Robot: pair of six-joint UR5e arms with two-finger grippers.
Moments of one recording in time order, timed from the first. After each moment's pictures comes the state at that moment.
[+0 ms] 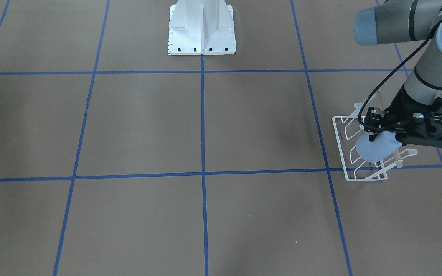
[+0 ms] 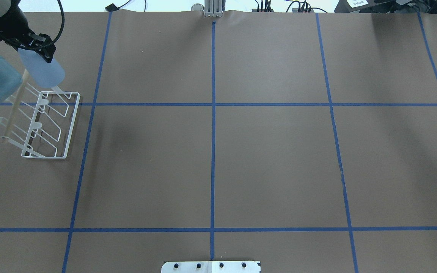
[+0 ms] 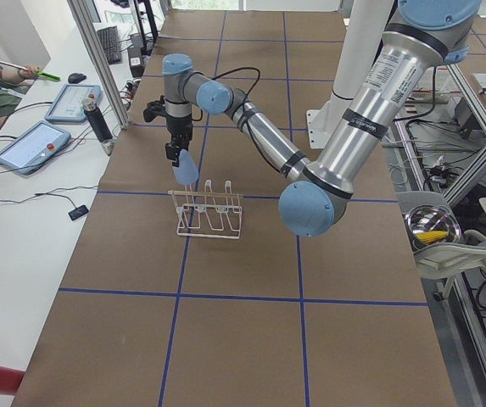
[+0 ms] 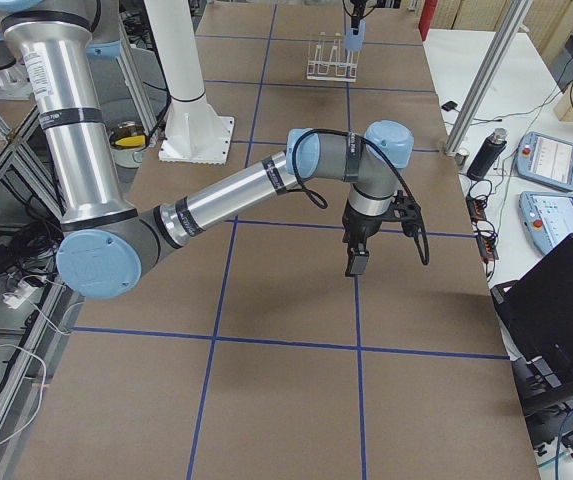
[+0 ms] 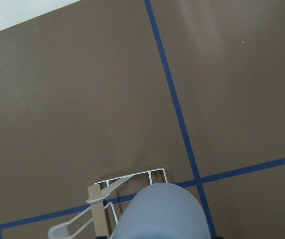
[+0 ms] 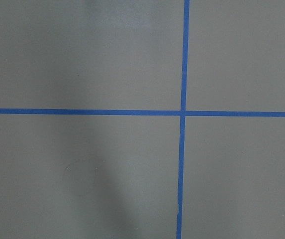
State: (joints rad) left arm -1.10 -2.07 -1.78 -1.30 -2.05 -0.36; right arm 1.53 -1.35 1.84 -2.12 2.25 -0.02
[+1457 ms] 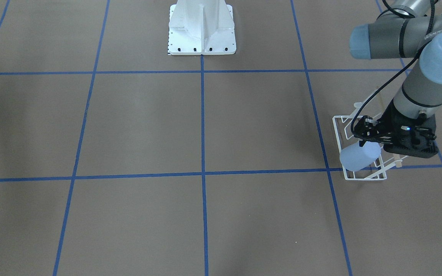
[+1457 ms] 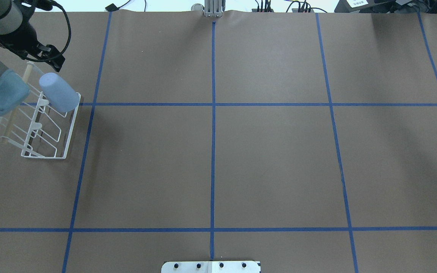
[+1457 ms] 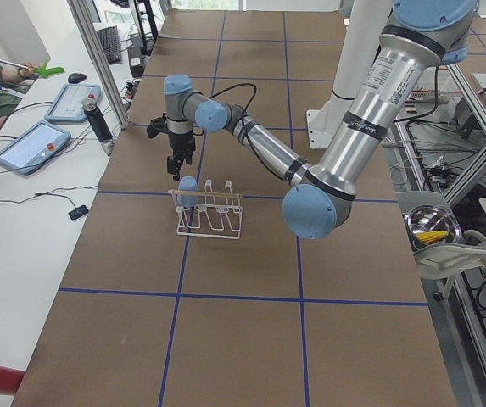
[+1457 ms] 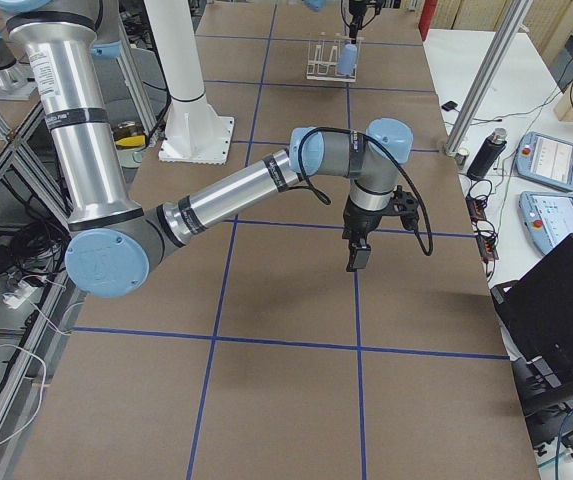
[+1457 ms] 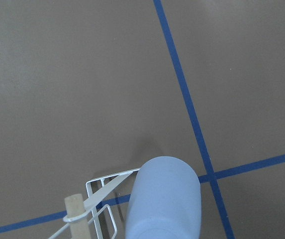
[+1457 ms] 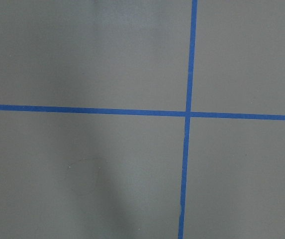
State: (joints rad) left arm -1.09 -2.04 -1.75 -1.39 -2.05 -0.36; right arm 1.49 -1.34 1.84 -2.09 2.23 -0.02
